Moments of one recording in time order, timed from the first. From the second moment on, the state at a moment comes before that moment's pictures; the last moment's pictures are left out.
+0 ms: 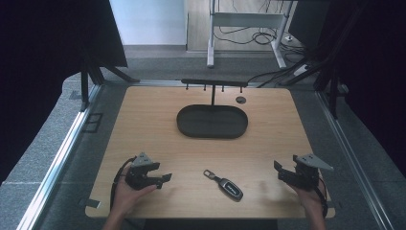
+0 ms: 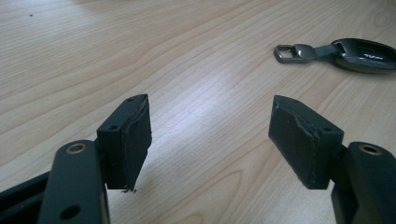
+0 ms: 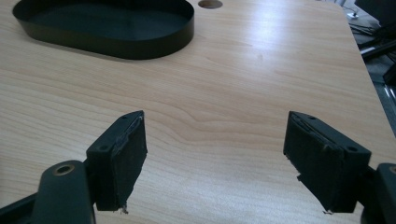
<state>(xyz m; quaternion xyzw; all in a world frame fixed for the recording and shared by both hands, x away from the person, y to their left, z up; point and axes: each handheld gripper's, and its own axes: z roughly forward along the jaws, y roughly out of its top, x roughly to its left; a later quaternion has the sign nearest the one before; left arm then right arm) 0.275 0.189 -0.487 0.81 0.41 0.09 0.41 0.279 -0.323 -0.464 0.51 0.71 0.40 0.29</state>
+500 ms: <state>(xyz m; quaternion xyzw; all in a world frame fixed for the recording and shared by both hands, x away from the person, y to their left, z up) 0.275 0.189 -0.486 0.81 0.41 0.09 0.41 0.280 -0.328 -0.463 0.51 0.71 0.41 0.25</state>
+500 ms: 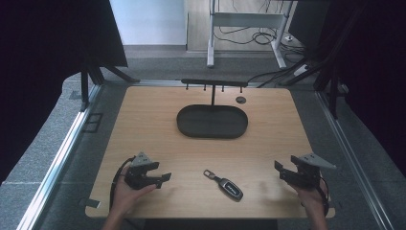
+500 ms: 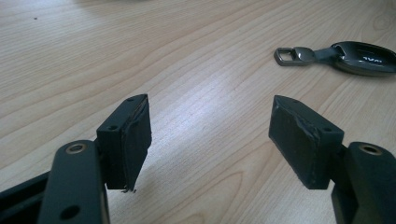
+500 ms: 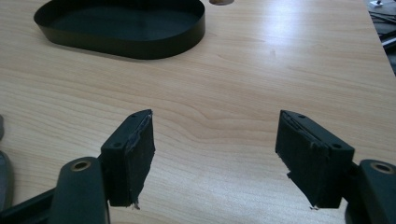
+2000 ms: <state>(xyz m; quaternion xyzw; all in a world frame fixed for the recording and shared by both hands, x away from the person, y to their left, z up) 0.270 0.187 -0.479 0.81 0.40 0.09 0.43 0.292 -0.289 -0.413 0.42 0.79 0.40 0.21</state>
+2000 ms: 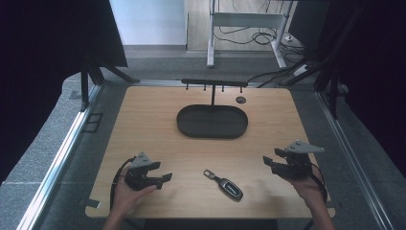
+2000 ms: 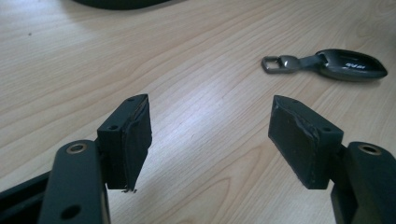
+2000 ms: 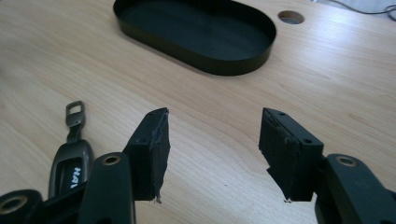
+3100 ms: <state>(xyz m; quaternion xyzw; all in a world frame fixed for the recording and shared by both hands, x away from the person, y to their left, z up) 0.269 0.183 -0.477 0.81 0.39 0.09 0.43 0.321 -0.235 -0.403 0.38 0.86 0.31 0.15</state>
